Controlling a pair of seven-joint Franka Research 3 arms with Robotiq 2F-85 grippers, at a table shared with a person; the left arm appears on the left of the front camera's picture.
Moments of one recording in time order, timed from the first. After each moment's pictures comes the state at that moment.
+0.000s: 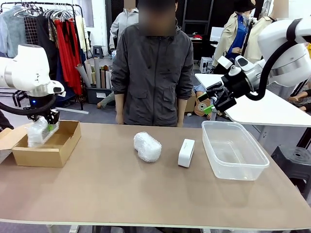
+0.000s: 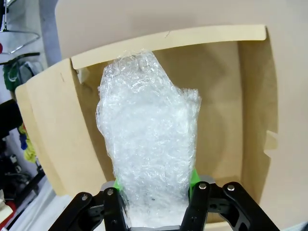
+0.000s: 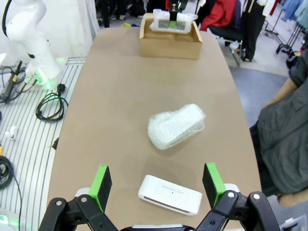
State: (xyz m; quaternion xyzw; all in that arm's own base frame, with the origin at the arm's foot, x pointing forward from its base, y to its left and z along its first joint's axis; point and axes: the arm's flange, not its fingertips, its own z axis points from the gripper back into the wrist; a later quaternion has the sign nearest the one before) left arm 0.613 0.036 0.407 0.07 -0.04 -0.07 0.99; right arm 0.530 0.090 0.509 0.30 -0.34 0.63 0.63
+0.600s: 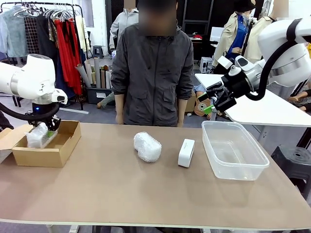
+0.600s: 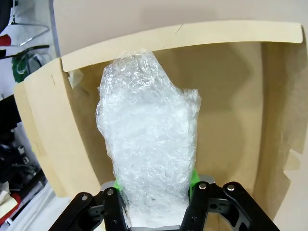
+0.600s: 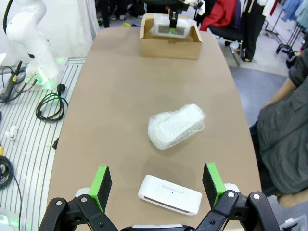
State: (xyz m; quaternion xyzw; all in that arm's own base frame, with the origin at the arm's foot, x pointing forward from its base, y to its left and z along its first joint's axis) left arm 0.619 0.032 0.377 0.10 -0.02 -0.06 0.99; right arm 0.530 0.090 0.509 0.30 -0.34 0.63 0.63
